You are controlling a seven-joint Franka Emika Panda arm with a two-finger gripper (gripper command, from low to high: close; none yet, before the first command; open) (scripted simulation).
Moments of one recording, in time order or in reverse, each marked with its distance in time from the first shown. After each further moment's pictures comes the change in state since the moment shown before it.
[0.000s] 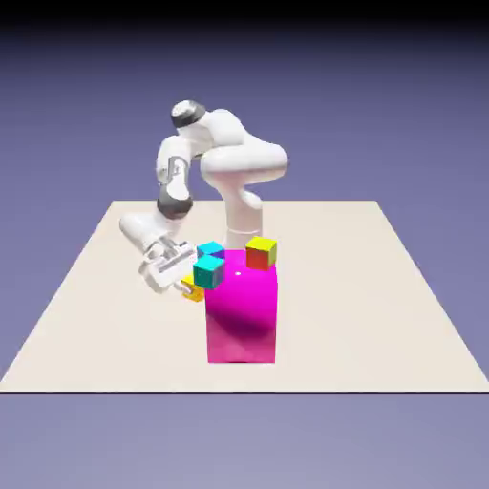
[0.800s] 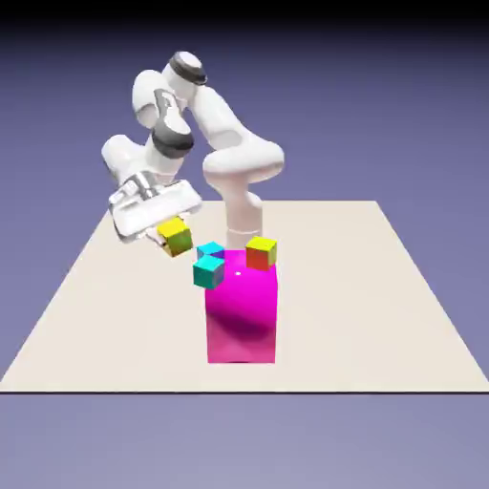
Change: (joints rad) arm 0.262 0.257 0.870 -0.002 0.852 0.351 0.418
